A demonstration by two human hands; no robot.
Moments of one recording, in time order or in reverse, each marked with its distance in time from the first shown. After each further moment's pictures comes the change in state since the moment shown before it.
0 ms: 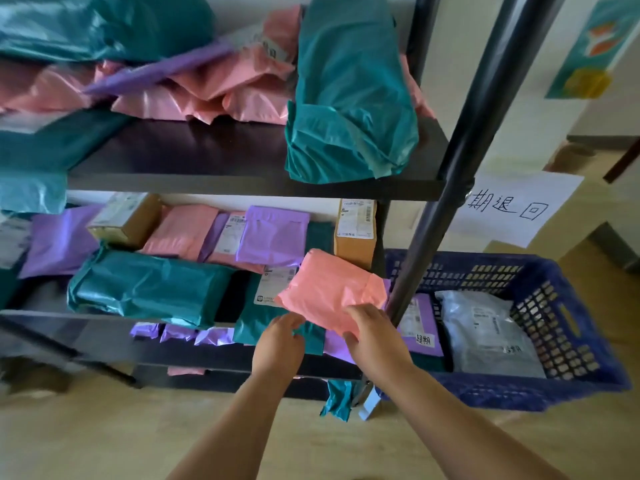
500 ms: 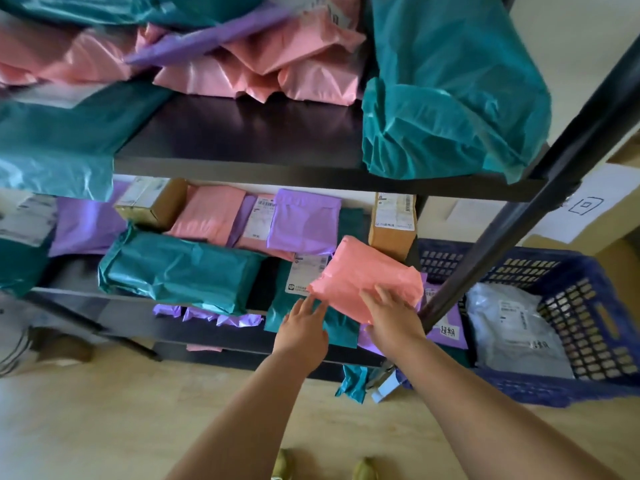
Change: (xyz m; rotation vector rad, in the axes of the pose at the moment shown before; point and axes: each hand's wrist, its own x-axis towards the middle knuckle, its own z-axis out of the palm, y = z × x) left_hand 0.025 -0.033 -0.016 0.374 -0.173 0.183; right_hand 0.049 -0.018 0.028 -0.428 -0.298 0.037
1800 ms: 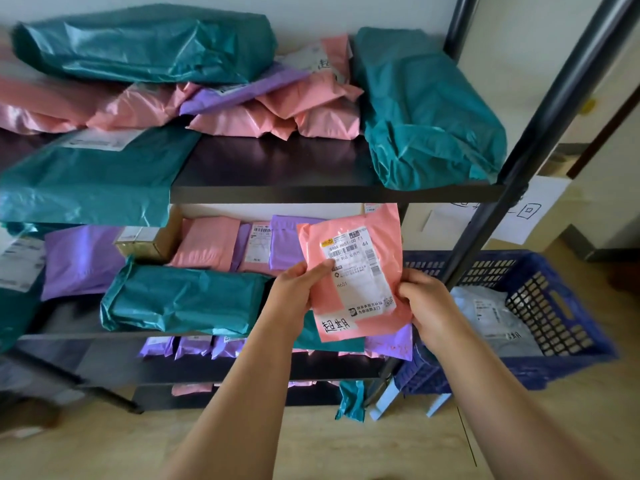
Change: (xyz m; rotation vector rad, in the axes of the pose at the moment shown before) left_hand -0.019 -0.002 -0.109 -1.493 -0.053 0.008; right_hand -0.068 -0.031 -0.083 1.398 0.364 0.397
